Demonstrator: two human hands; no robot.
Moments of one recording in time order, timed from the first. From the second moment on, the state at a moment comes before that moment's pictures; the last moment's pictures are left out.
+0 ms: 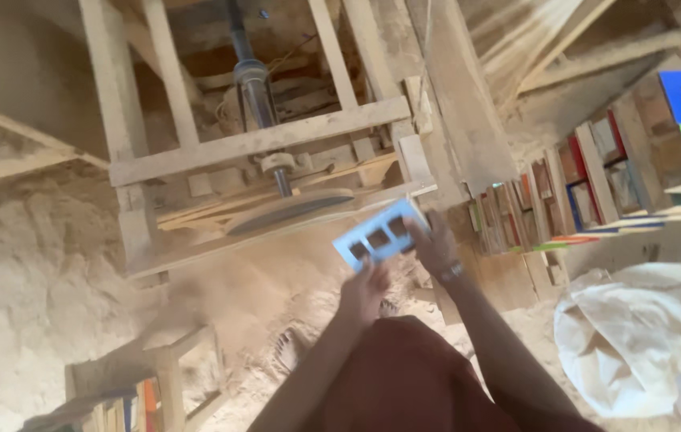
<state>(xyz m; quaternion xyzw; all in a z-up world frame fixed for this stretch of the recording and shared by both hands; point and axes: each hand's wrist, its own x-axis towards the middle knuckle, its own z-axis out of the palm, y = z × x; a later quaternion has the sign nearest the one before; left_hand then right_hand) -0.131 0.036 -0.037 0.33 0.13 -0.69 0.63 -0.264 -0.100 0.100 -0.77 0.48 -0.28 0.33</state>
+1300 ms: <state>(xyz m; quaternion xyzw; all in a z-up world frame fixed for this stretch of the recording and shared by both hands) 0.029 0.039 0.010 0.76 -0.13 -0.45 0.45 -0.084 -0.019 0.011 -0.59 0.62 -0.05 0.51</state>
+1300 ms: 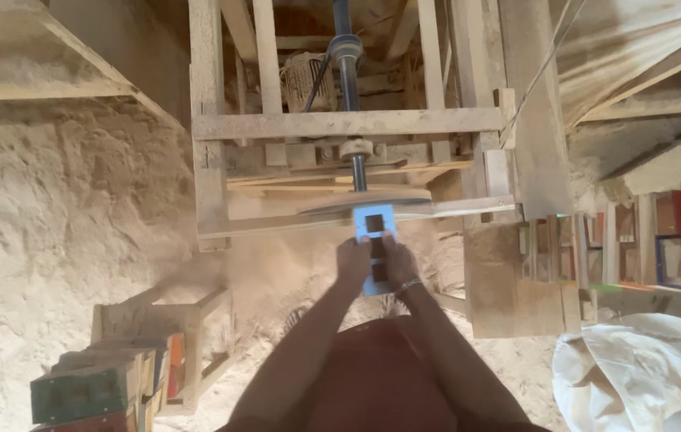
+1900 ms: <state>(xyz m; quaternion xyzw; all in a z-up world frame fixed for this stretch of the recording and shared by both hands) -0.057 -0.025 0.018 0.76 -0.12 -0.44 0.46 -0.168 -0.074 0.019 -0.54 0.63 -0.10 0.56</state>
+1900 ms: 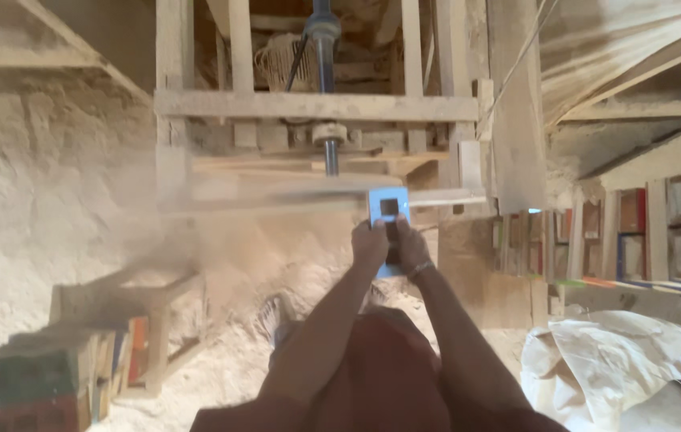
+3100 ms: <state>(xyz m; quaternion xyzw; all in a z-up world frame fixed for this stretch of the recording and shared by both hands) 0.107 0.079 -0.003 0.44 0.12 -0.47 0.75 -0.004 -0.001 0.006 -0.30 0.57 -0.28 0.72</state>
